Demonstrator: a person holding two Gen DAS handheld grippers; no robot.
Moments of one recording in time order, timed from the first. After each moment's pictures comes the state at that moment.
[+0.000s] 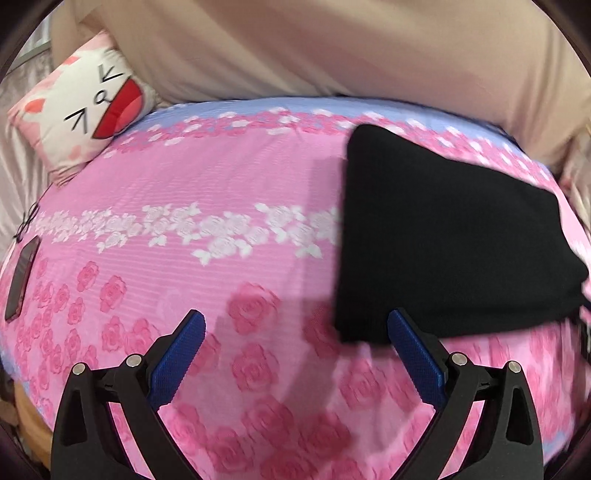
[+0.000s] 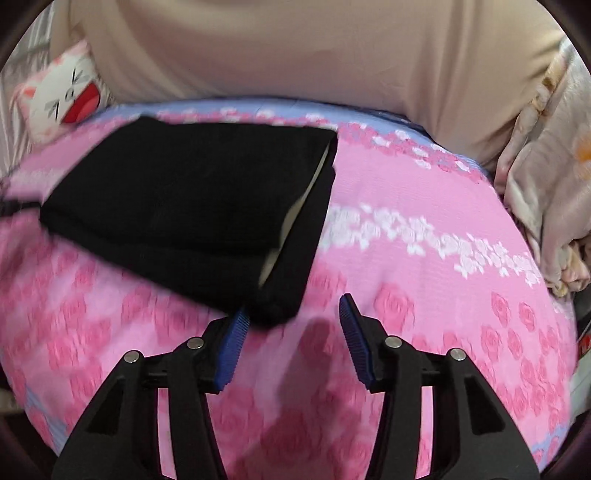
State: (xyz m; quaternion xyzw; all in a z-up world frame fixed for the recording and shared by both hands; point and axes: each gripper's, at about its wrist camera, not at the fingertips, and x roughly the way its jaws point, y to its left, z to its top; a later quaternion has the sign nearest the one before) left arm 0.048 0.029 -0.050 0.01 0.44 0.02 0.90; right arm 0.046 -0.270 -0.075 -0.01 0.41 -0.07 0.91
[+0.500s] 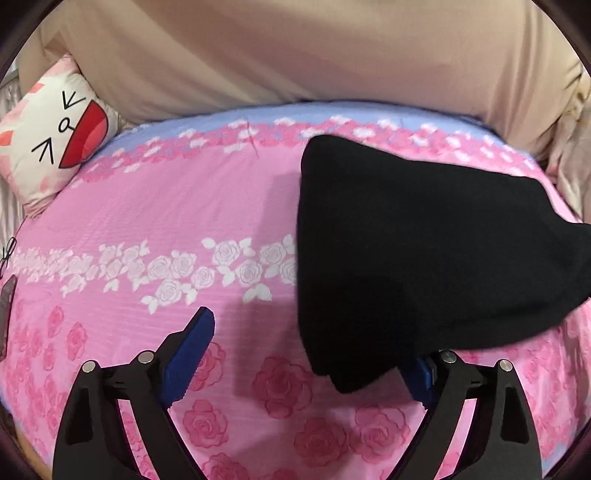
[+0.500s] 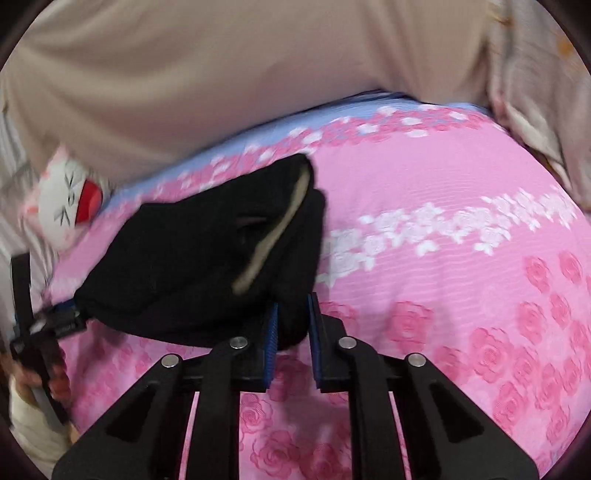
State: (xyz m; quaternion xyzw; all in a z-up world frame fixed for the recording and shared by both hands) left arm 0.084 0.006 -0.047 0.03 0.42 -0.02 0.91; right arm 0.037 -0.316 -0.056 0.18 0.38 -0.07 0.90
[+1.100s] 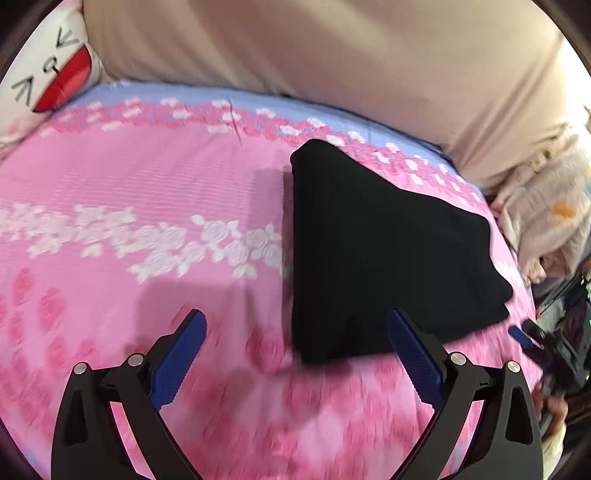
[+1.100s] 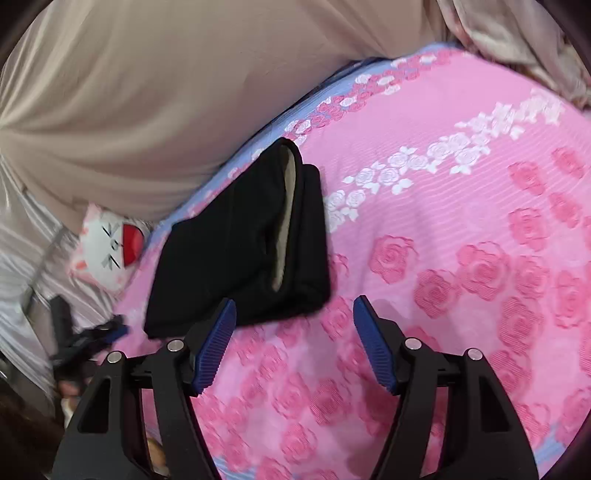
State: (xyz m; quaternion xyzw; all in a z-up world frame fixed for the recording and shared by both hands) left arm 0.091 0.046 -0.026 -0.11 0.46 -0.12 0.87; right arm 0.000 -0.347 -0.067 0.34 0.36 0.01 0.87
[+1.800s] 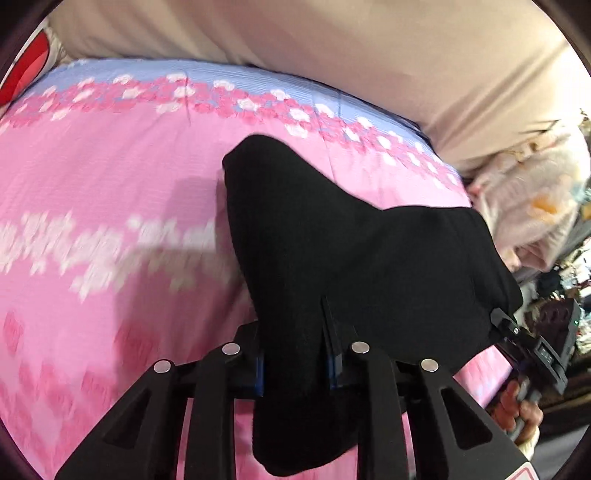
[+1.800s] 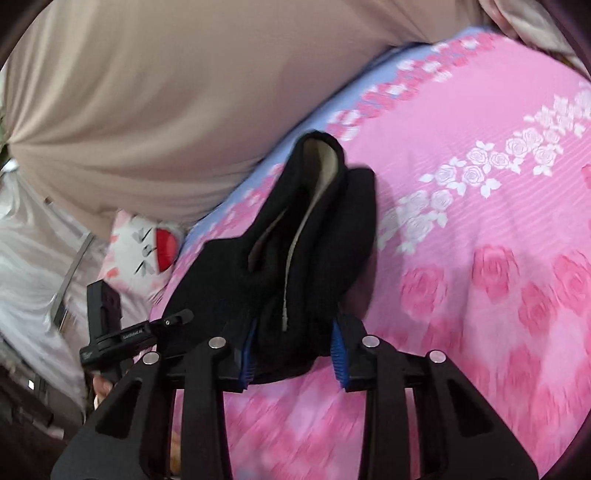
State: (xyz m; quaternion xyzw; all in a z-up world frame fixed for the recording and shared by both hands) left arm 0.106 0.025 -0.013 -0.13 0.52 -0.19 0.82; right arm 0.022 -0.301 -0.048 0.35 0.35 0.07 0.86
